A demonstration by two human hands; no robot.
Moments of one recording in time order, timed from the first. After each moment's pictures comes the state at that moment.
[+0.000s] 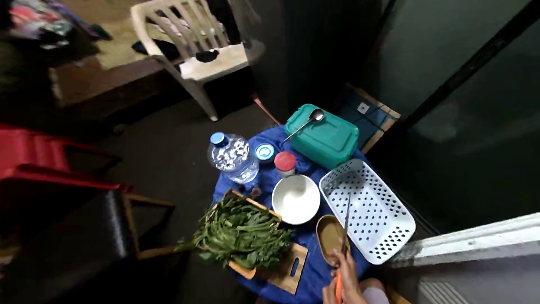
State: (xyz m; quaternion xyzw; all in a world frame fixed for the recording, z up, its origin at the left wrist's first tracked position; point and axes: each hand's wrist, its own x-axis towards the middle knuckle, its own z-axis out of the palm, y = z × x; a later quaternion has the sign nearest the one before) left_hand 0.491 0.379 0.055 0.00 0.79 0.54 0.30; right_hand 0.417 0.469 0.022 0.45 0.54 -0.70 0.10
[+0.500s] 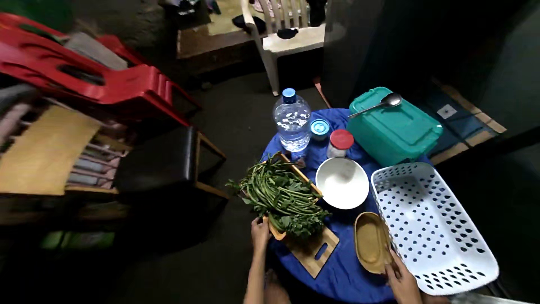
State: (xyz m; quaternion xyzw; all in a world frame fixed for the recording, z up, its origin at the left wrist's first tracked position) left_hand 0.418 0.141 -0.107 -0.54 0.66 0.52 -0.02; right_hand 0.450 0.546 -0.069 0.14 0.86 -0.46 0.15
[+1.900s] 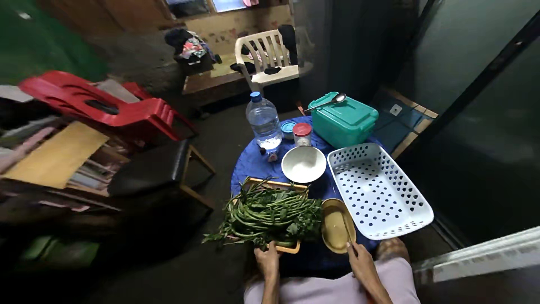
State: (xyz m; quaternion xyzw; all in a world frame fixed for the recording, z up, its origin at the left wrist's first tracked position) left_hand 0.558 0.368 -0.144 -0.51 0.64 0.56 -0.16; right_hand 0.528 0.633 -0.143 0.09 0.87 -0.44 0.21
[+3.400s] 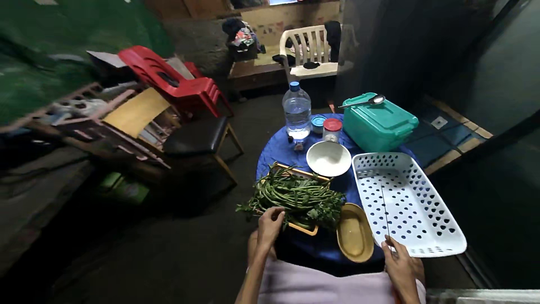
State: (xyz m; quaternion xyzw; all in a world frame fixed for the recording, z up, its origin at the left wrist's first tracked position) left_hand 0.573 0.317 -0.074 -0.28 0.85 0.44 -0.10; right_hand 0.516 0.686 -0.152 0.04 0.87 -0.49 -0.02
